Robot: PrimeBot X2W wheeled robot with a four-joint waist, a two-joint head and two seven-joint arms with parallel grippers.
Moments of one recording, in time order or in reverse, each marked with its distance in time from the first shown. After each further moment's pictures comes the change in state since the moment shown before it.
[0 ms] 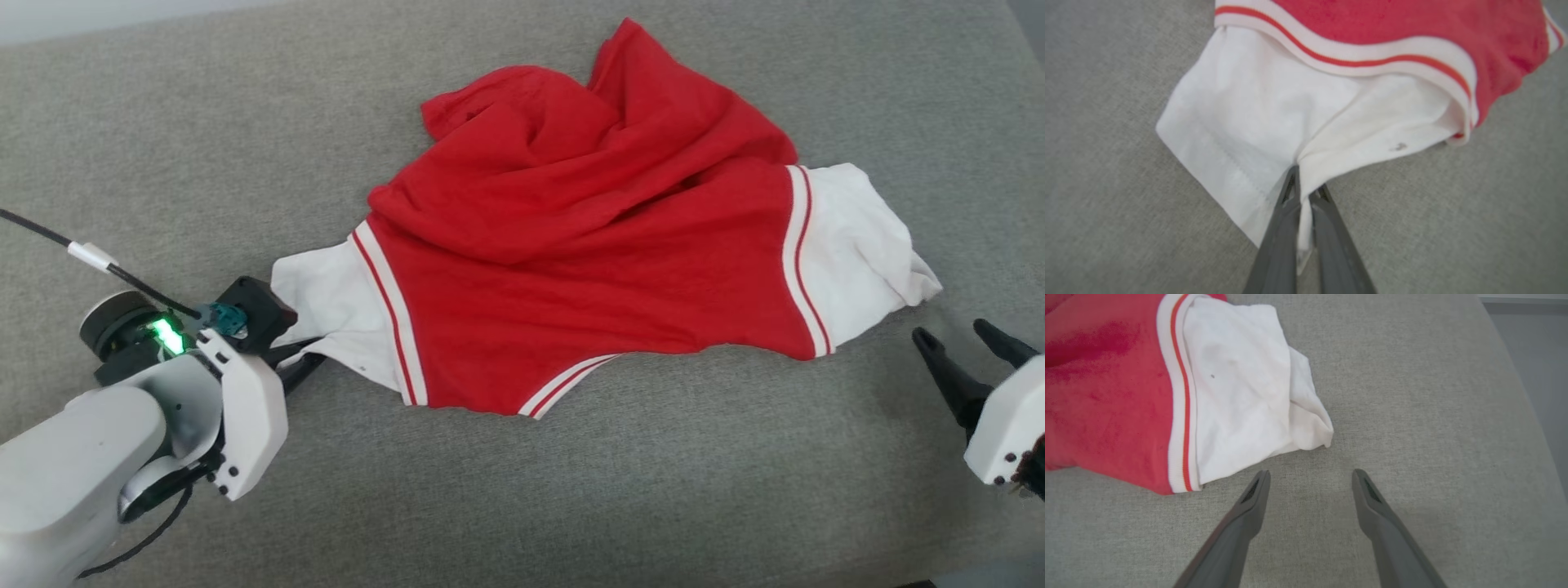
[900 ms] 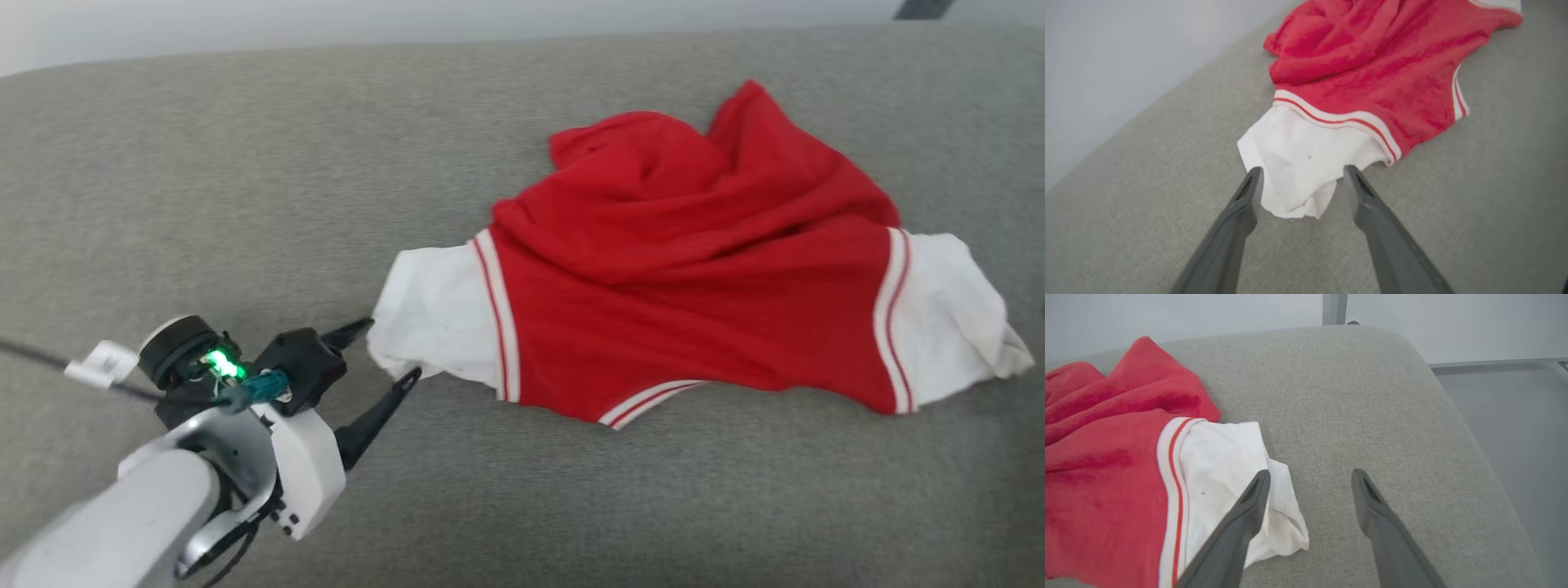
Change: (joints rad) left arm 0.372 -0.165 0.489 -0.199 0.357 0.001 -0.071; right arm -0.028 -0.081 -0.123 0.171 0.040 0.000 -0.148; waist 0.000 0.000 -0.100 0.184
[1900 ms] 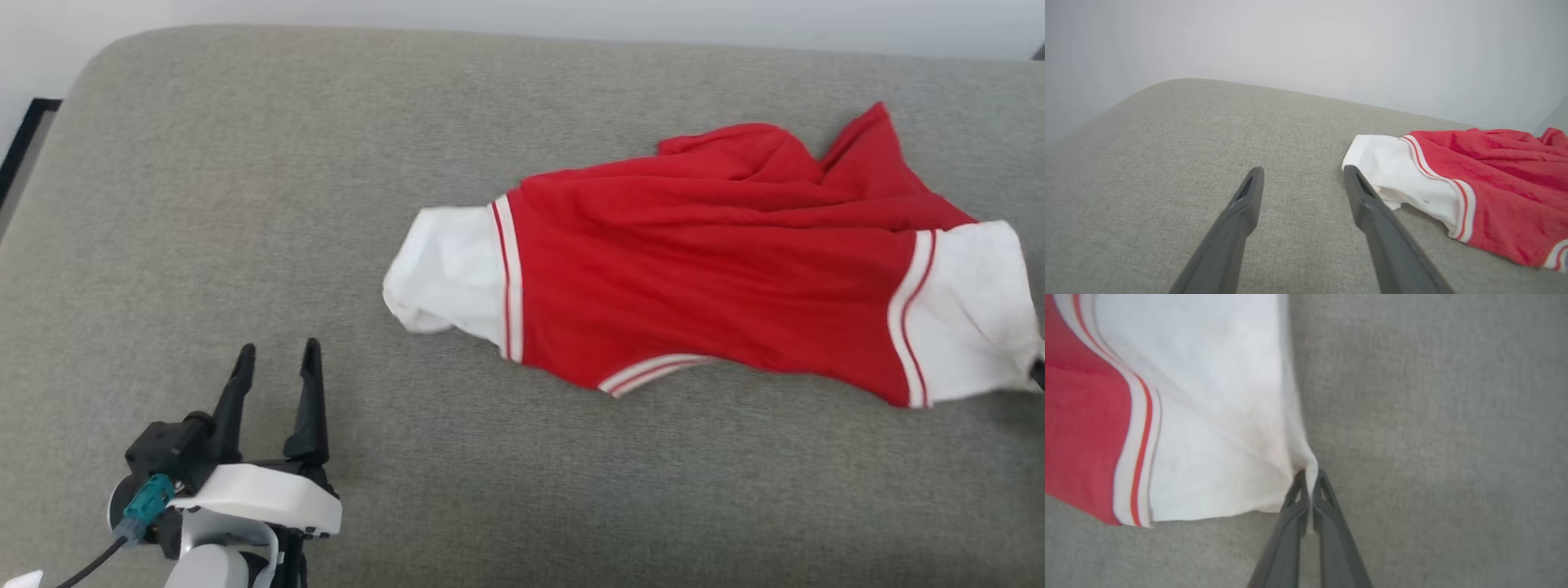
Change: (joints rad) left arm 0.351 -0.566 0.677 0.184 0.149 0.094 -0.341; right arm -0.192 -0.185 0.415 0.170 0.192 0.000 0.263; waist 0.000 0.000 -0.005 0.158
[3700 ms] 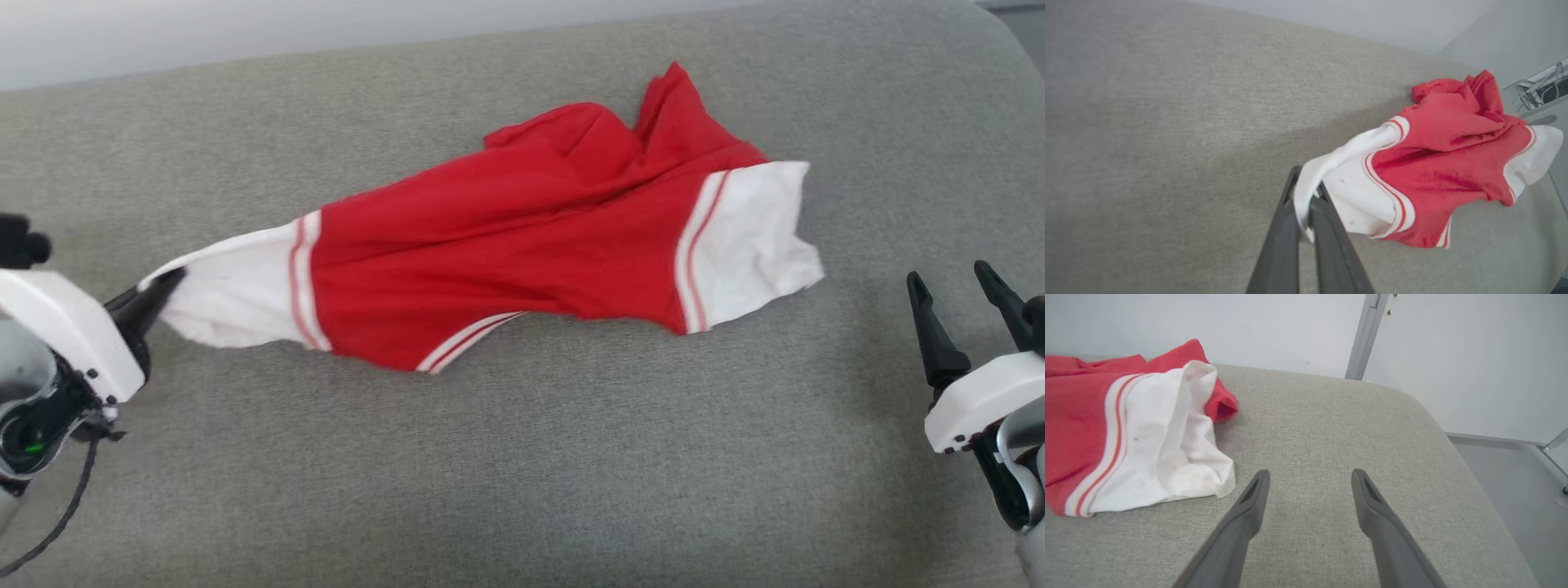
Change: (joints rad) left arm -0.570 0.746 -0.762 0.178 -1.105 -0.048 0.381; right arm 0.071 0.366 -0.255 -0.032 -0.507 0.000 -0.631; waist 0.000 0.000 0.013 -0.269
